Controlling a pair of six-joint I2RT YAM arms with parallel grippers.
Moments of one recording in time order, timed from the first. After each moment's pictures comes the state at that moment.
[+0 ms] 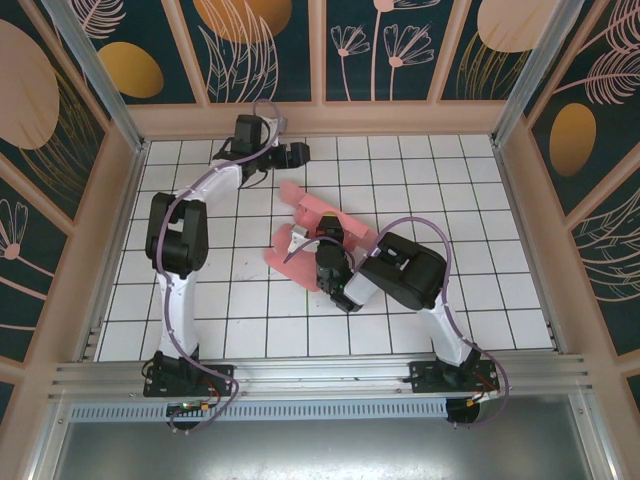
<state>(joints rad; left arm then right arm) -0.28 2.22 1.78 -0.17 0.56 -0.36 0.97 2.16 0.84 1.36 0.97 -1.52</state>
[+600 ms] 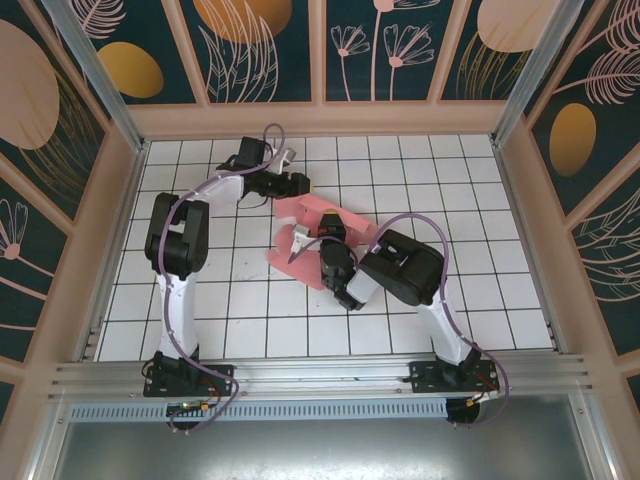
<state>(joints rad) -0.28 2.18 1.61 -0.31 0.79 -0.33 0.92 2.19 0.83 1.44 0.87 -1.58</state>
